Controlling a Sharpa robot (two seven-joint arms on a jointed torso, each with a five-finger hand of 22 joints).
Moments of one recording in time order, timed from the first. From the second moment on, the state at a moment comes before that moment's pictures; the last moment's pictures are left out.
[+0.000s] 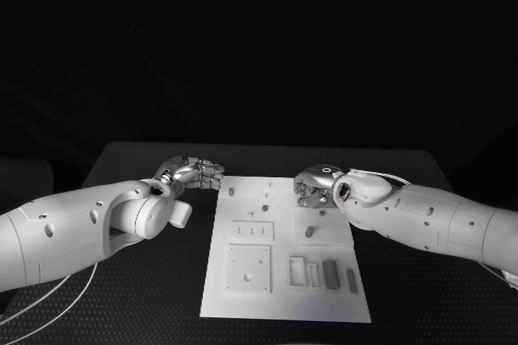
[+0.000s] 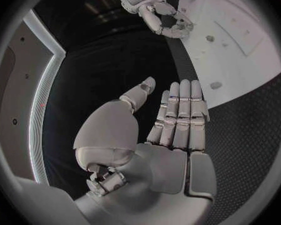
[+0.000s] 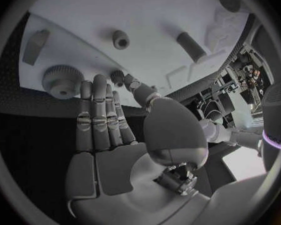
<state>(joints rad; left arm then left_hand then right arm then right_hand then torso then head) 1.29 -0.78 -0.23 1.41 -0.09 -0.37 0.18 1.09 -0.06 0.50 -0.29 0.05 0.78 0.18 0.51 0.31 1.12 0.12 0.23 0.17 1.00 0.10 0.34 0.71 0.06 0.92 0.01 0.21 0.78 1.14 -0.62 -0.13 1.13 -1.67 -0.26 -0.01 1.15 -0.09 0.53 -0.29 0.05 0.81 0.17 0.46 0.34 1.10 0.12 0.20 0.07 1.19 0.01 0.65 0.64 0.25 1.02 0.11 0.42 1.31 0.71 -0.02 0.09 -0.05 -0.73</state>
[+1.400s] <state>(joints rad) 1.29 -0.78 -0.23 1.41 -0.09 -0.36 0.18 1.09 -0.06 0.50 -0.29 0.05 0.78 0.18 0.51 0.31 1.12 0.12 0.22 0.17 1.00 0.11 0.34 0.71 0.05 0.92 0.01 0.21 0.77 1.14 -0.63 -0.12 1.14 -1.76 -0.33 -0.04 1.22 -0.07 0.67 -0.29 0.04 0.96 0.12 0.46 0.41 1.26 0.08 0.20 0.09 1.26 -0.03 0.74 0.73 0.23 1.11 0.07 0.52 1.31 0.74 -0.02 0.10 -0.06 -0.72</state>
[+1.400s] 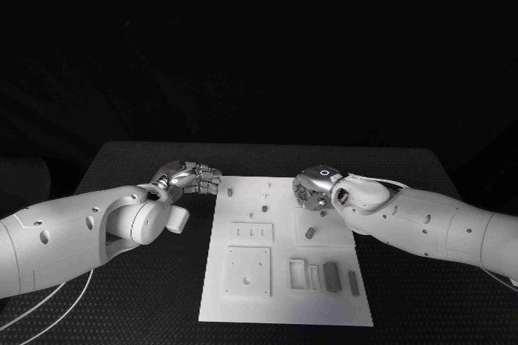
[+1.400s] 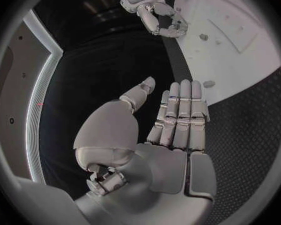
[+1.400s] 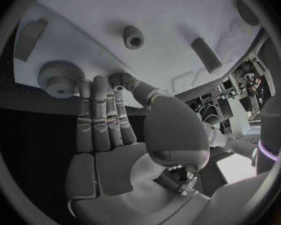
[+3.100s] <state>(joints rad) 1.30 -0.74 -0.22 1.40 -0.09 -0.36 0.18 1.09 -0.06 0.50 -0.29 0.05 0.78 0.18 0.50 0.31 1.12 0.12 0.22 0.17 1.00 0.11 0.33 0.71 0.05 0.91 0.01 0.20 0.77 1.17 -0.46 -0.12 1.09 -1.85 -0.48 -0.18 1.20 -0.09 0.72 -0.29 0.04 0.98 0.11 0.45 0.44 1.28 0.08 0.19 0.09 1.27 -0.04 0.78 0.75 0.22 1.12 0.05 0.58 1.31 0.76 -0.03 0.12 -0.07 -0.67</state>
